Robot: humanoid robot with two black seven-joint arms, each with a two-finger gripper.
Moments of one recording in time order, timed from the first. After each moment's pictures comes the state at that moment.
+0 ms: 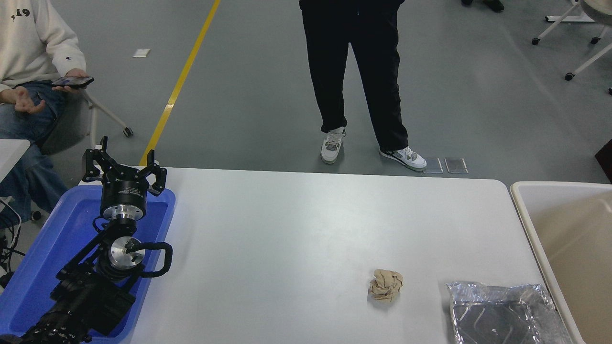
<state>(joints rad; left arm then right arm) -0.52 0.15 -1.18 -0.59 0.09 -0.33 -0.54 0.64 -0.56 -0.06 0.07 0.27 0.08 0.01</state>
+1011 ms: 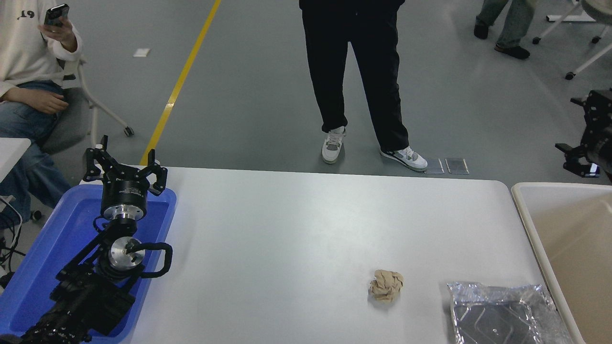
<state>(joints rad) -0.52 0.15 -1.18 -0.59 0.09 -0.33 -0.54 1.04 -0.95 0.11 0.93 -0.02 0.09 0.01</state>
